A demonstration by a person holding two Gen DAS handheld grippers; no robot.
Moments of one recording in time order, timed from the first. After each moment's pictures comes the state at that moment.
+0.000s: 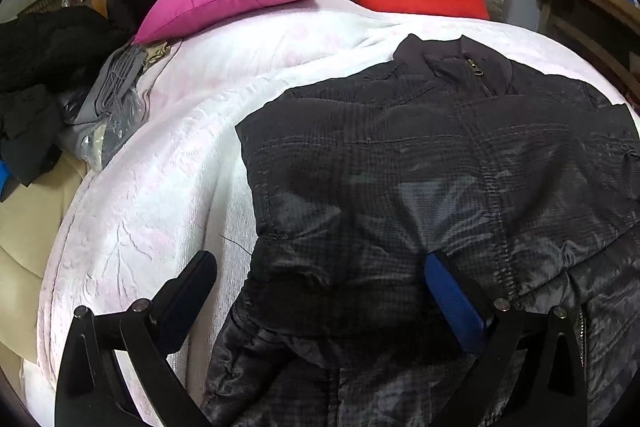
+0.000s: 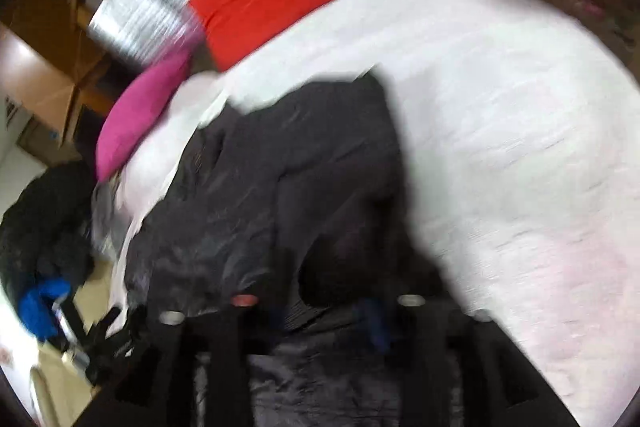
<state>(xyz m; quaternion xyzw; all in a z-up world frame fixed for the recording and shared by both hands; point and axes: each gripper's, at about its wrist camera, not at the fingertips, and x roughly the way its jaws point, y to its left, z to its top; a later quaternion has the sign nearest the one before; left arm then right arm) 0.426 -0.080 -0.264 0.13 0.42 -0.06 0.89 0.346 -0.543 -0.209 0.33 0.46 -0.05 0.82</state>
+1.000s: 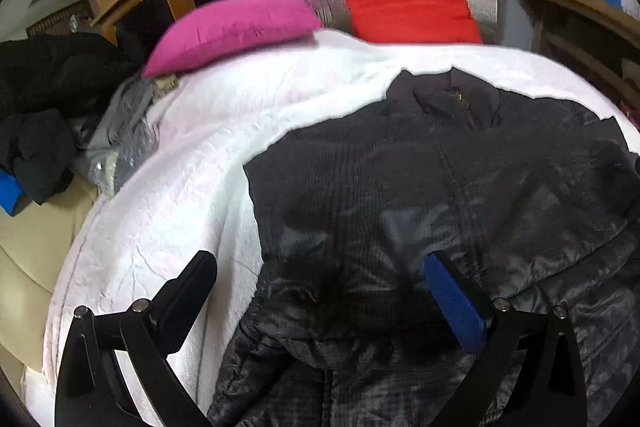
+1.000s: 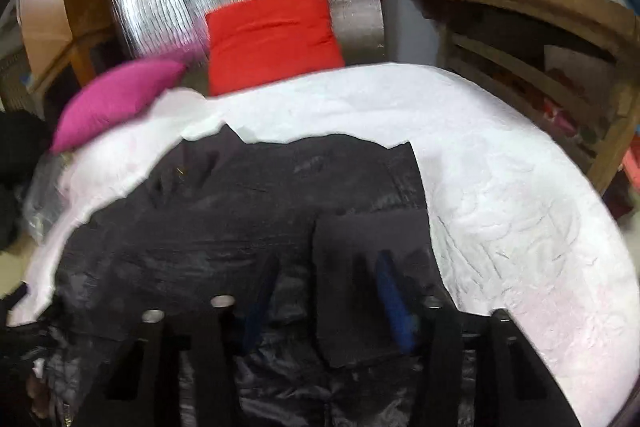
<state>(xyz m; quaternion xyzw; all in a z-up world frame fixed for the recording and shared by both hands) 0.412 -0.083 -0.246 0.14 0.38 -0.06 0.91 0.364 -0.451 -0.205 0.13 0.42 -0.14 0.89</state>
